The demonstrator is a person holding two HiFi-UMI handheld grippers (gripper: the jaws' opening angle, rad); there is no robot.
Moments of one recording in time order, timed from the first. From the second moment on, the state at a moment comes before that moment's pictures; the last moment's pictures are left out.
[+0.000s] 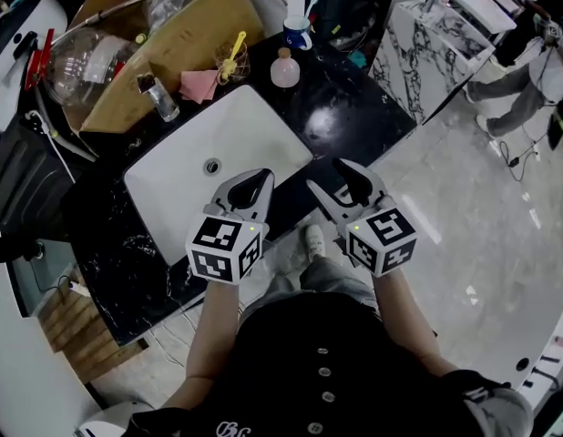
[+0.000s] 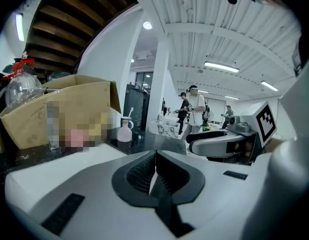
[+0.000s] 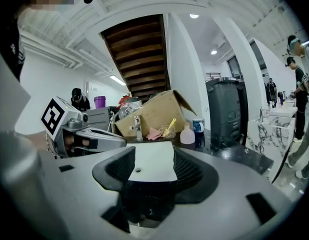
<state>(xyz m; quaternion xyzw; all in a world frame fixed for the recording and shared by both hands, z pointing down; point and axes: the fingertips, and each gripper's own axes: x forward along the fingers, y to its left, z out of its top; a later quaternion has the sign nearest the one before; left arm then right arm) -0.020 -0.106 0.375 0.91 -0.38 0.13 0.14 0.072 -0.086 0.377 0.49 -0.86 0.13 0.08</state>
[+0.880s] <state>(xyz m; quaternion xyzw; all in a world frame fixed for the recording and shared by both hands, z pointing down) 0.015 -0.230 0.384 0.85 -0.49 0.12 0.15 0.105 -0.243 0.387 0.37 -0.91 0.11 0.12</state>
